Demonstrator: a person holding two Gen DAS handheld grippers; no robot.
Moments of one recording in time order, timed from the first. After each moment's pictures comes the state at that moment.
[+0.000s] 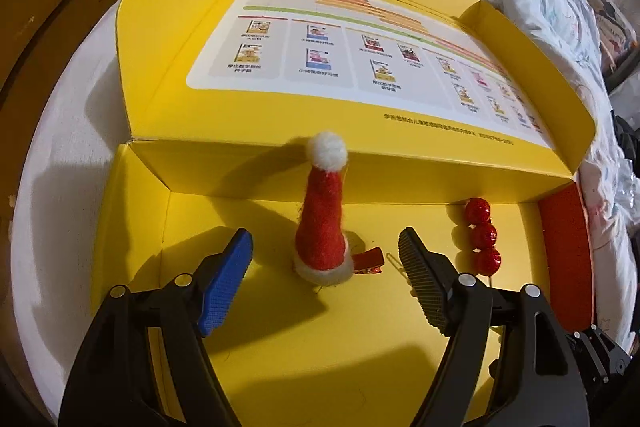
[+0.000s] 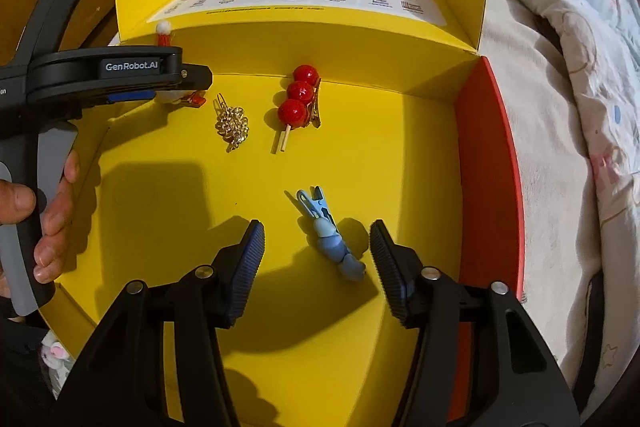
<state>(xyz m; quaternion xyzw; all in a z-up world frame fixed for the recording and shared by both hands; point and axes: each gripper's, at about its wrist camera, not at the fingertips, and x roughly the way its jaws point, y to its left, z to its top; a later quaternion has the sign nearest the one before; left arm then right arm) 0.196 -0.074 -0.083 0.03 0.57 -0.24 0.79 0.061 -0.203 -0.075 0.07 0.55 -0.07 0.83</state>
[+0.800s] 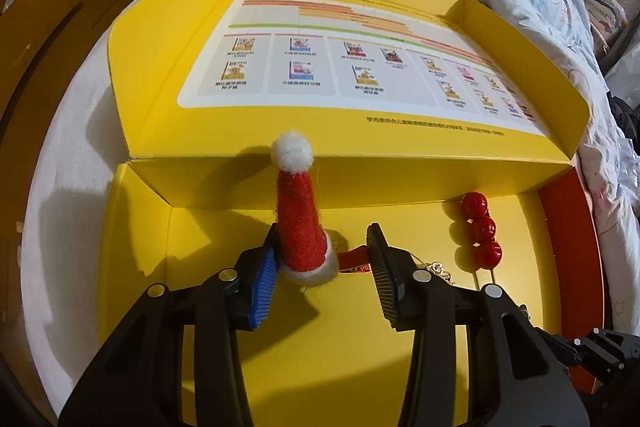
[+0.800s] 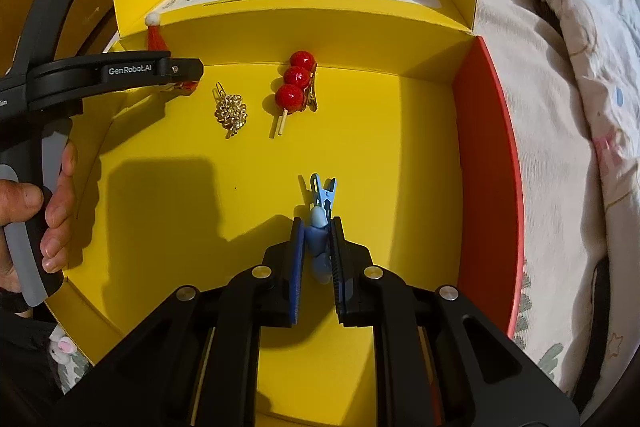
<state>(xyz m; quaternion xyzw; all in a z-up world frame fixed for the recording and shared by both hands) 0.187 -0.076 -0.077 0.06 0.54 -0.26 0.80 0.057 -0.209 -0.076 0.09 0.56 -0.06 0.82</state>
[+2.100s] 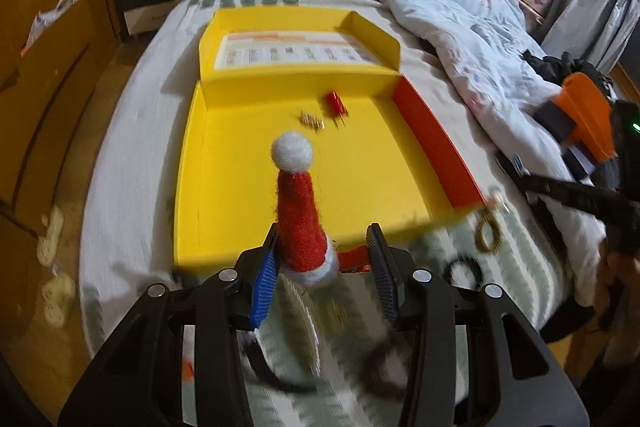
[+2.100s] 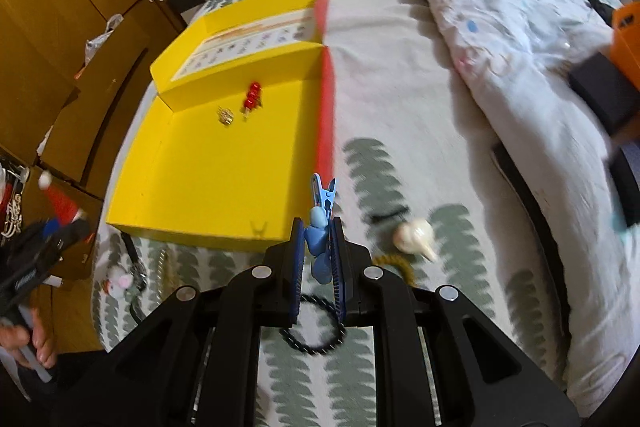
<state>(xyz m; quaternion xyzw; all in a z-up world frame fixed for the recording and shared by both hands) -0.026 0.003 0.041 0.08 0.49 -0.32 0.81 -0.126 -0.268 0.029 0.19 0.49 -0.09 0.85</state>
